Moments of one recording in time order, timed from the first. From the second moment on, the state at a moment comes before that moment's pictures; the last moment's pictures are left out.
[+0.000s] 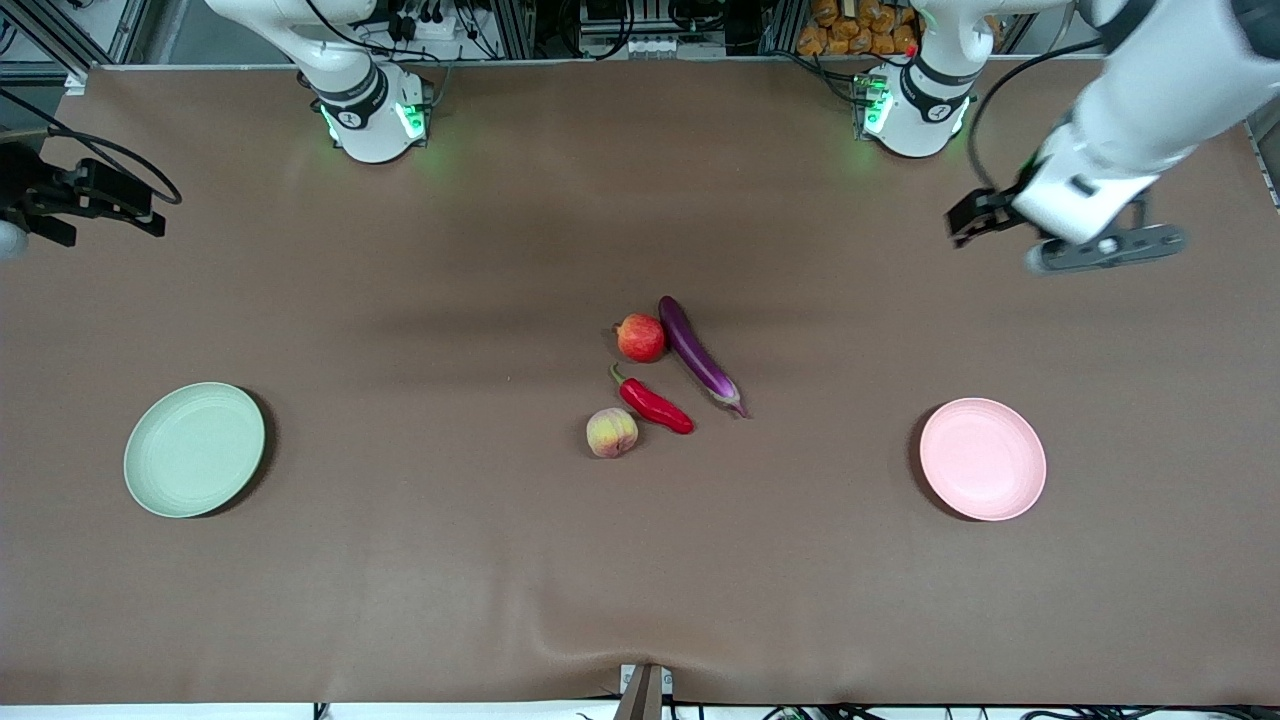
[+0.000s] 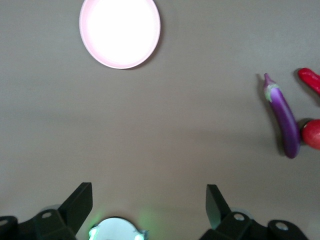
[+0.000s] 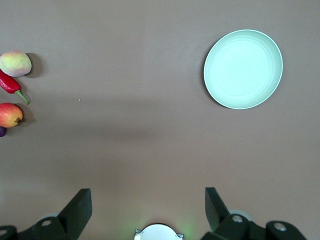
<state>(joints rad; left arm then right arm) 0.02 -0.05 -0.31 -1.77 -0.01 1.59 -0.41 -0.03 0.02 0.01 -1.45 0.05 1.36 -0.09</state>
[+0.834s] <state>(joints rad) -0.17 0.30 -0.50 -1.82 0.12 1.99 -1.20 -0.03 0.02 0.01 -1.45 0.05 1.35 -0.09</state>
